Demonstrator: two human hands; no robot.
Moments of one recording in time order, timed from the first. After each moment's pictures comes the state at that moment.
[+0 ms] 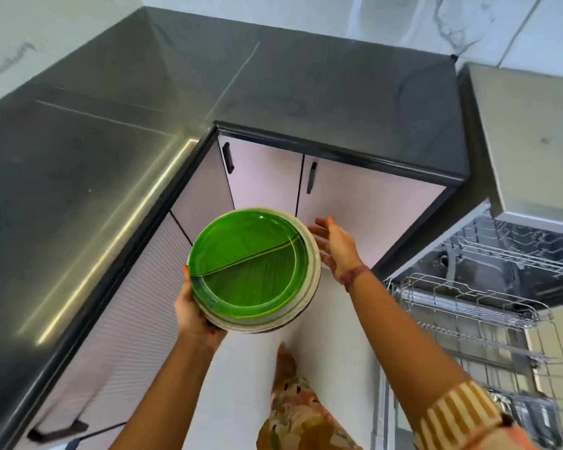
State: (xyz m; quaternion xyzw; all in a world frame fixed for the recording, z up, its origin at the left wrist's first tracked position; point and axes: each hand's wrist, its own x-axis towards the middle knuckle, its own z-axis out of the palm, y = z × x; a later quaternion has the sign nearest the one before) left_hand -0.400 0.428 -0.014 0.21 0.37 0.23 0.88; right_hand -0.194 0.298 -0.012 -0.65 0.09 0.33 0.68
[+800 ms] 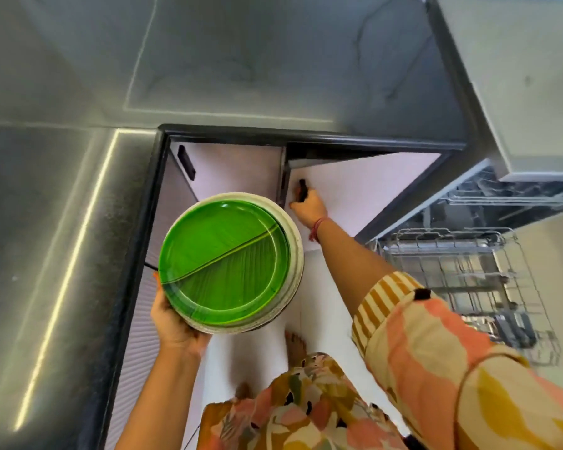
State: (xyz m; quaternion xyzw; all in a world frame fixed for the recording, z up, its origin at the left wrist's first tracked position) left_hand -0.333 0.547 -0.029 0.24 0.36 0.16 0.88; right_hand -0.089 0.405 -0.079 -0.86 0.08 0.23 0.45
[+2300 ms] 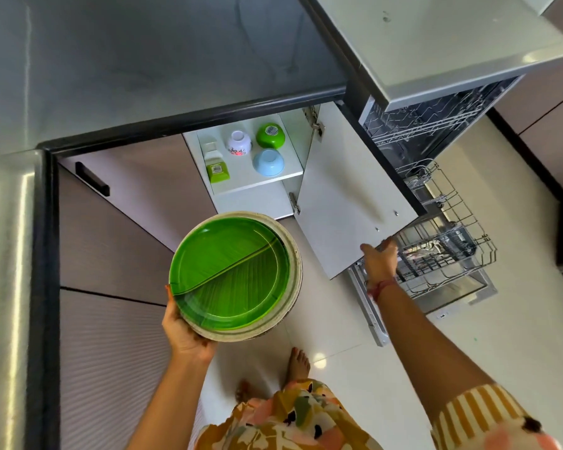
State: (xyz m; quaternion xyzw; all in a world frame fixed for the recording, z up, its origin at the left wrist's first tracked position) left_hand -0.355 0.463 -0.073 0.28 0.35 0.00 0.89; right_hand -0.268 0.152 -0.091 -0.70 0.44 0.02 0.56
